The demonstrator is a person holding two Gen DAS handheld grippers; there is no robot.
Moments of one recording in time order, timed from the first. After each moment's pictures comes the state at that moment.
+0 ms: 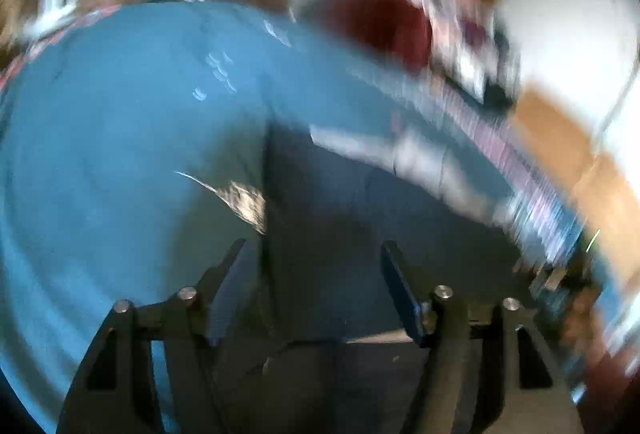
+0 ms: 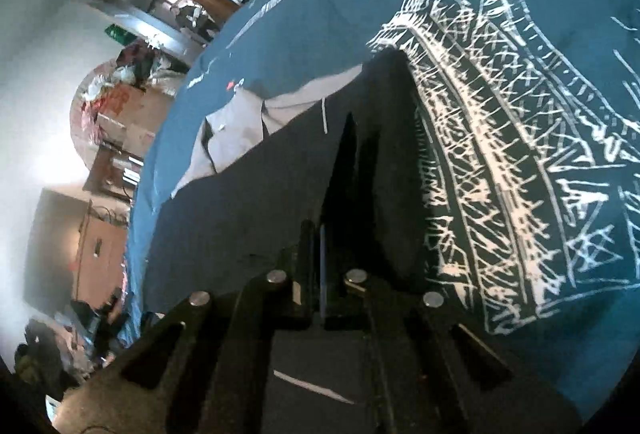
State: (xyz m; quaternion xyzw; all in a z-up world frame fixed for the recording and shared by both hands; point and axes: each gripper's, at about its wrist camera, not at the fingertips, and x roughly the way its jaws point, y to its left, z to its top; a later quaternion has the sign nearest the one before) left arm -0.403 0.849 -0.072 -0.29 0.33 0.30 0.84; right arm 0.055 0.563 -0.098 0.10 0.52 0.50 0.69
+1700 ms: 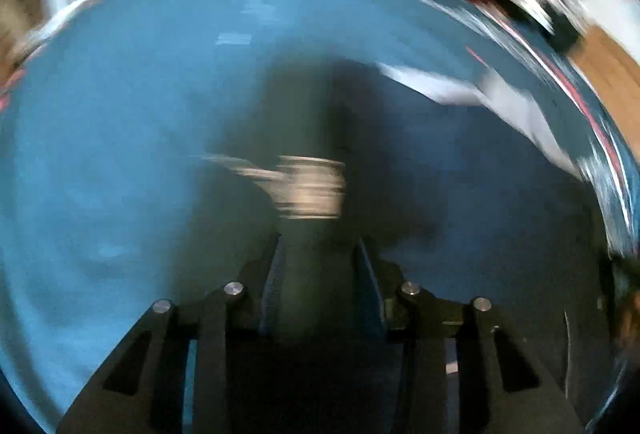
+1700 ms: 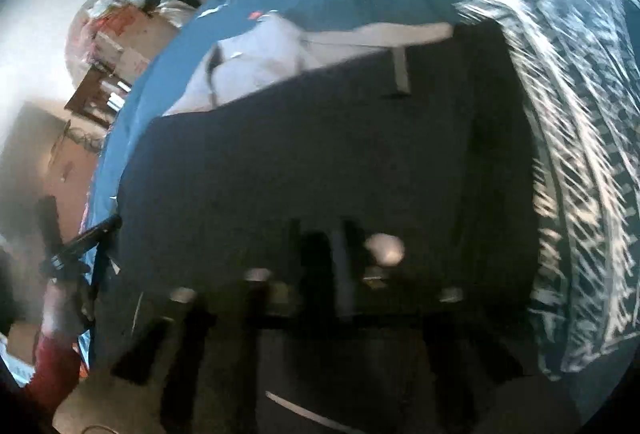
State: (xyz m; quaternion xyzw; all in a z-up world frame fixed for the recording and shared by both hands) left arm -0.420 0.906 -0.099 -0.29 0.40 0.38 0.78; right arm 0.020 0.603 -0.097 -0.01 0.52 0.53 0.67
